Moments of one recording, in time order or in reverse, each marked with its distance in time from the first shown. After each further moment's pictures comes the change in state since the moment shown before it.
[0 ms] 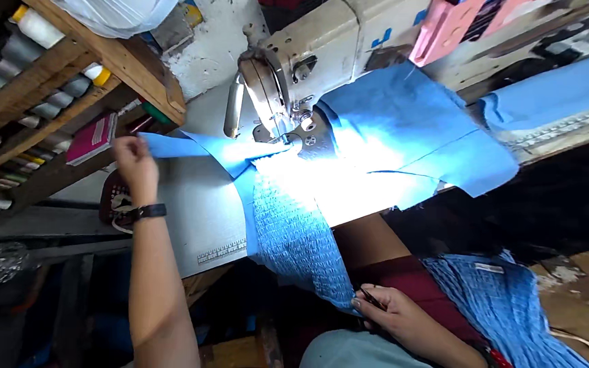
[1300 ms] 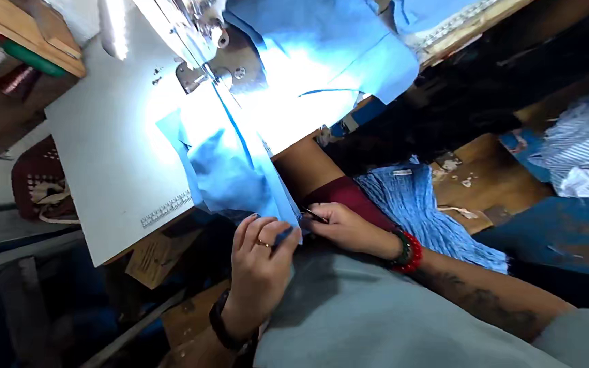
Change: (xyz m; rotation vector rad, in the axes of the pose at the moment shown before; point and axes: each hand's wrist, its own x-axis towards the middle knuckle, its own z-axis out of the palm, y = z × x) left_hand -0.341 0.175 0.021 -0.092 -0.508 0.609; right_hand -0.011 -0.008 -0.006 -0.086 -0.016 -0.180
